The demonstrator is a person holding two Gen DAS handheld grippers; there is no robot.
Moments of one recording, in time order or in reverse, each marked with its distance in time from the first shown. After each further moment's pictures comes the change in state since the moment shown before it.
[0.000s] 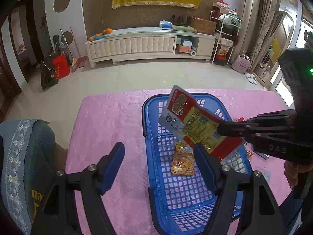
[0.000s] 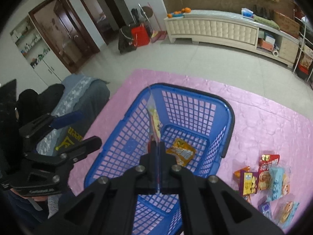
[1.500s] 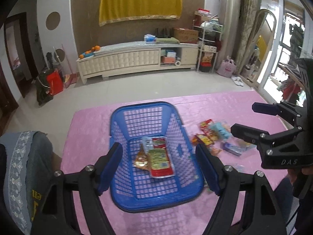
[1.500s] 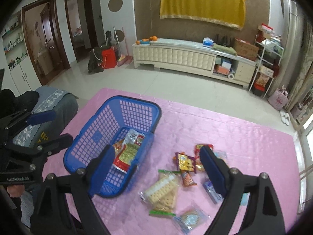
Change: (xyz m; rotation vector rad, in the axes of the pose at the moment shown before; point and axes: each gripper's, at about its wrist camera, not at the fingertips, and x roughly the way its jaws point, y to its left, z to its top) left arm -0.081 -0.091 -0.018 0.068 -0.094 -0.044; right arm -0.135 -0.004 -0.067 -0.032 -0.226 -0.339
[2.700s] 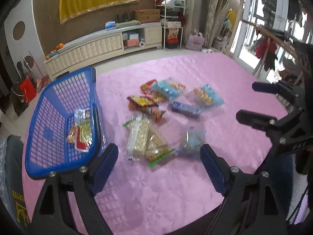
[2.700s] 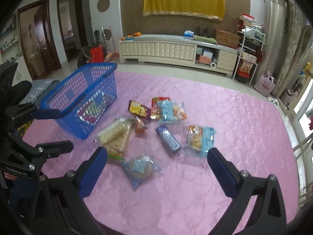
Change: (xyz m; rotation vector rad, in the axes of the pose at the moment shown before) left arm 0.055 -0.146 -0.094 0.175 0.113 -0.114; right arm -0.023 -0.109 -0.155 0.035 -0.005 -0.032
